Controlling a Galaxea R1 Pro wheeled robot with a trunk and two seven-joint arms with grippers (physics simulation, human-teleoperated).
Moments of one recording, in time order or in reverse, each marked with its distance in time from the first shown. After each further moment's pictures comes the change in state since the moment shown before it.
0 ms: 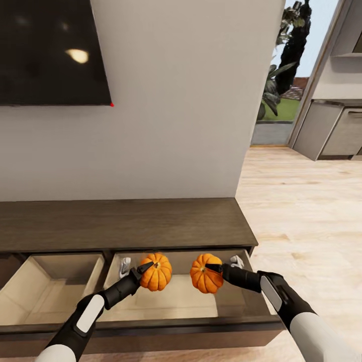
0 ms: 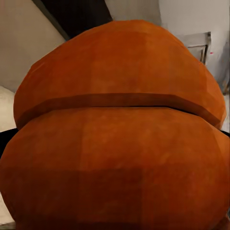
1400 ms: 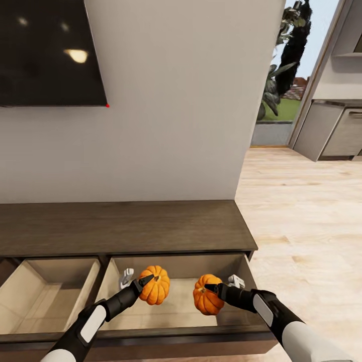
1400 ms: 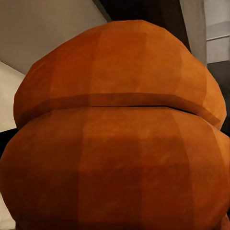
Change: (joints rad) left arm 0.000 -0.005 0.001 0.119 -0.135 -0.132 0.000; right arm 0.004 0.053 0.022 0.211 0.013 -0.156 -0.221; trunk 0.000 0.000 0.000
